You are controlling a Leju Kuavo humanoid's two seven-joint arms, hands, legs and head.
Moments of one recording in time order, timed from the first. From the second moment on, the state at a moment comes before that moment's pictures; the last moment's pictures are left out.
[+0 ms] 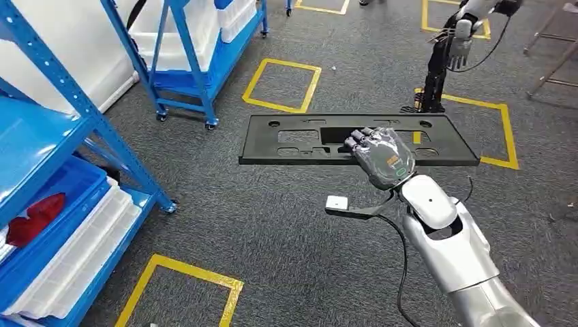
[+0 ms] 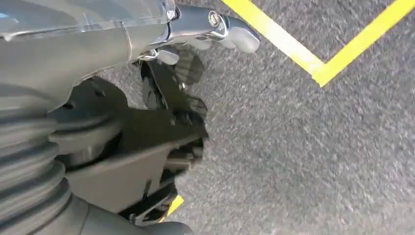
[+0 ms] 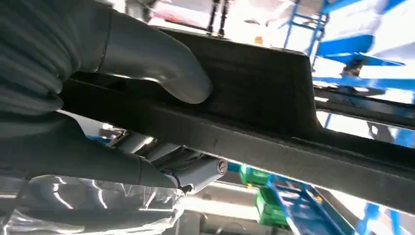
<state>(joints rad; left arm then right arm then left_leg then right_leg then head) -0.13 -0.19 0.97 -0.22 -0.35 -0.01 -0.34 -0.52 -0.27 0.38 -1.42 1.50 -0.31 -0.21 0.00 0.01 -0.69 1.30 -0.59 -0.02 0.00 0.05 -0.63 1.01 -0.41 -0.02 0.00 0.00</state>
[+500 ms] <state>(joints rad) -0.13 -0.19 0.97 -0.22 -0.38 0.02 -0.35 -0.50 -0.29 0.36 -1.41 1.53 -0.28 -0.17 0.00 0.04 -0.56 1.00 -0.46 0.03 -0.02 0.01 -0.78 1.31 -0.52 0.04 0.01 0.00</state>
